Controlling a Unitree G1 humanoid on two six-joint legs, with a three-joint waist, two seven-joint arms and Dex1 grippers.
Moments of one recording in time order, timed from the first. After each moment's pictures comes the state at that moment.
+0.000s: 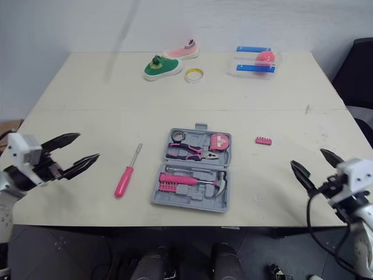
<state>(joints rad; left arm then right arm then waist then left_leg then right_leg) -0.12 0.74 0.41 -0.14 -0.56 0.23 -0.92 0.09 -0.64 -0.44 -0.18 0.51 0.16 0.59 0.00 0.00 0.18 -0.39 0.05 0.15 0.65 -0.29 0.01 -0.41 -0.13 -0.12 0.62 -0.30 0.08</state>
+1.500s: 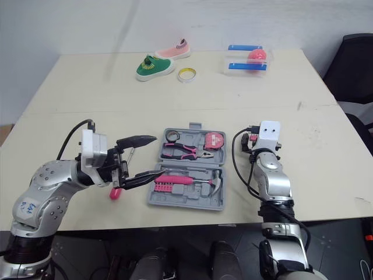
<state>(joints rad) -0.24 0.62 0.10 -0.42 -0.62 0.36 -0.89 -0.56 -0.21 -0.19 0.25 0.16 0.47 -0.10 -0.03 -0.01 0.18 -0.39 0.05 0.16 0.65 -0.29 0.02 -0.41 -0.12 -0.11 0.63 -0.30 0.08</state>
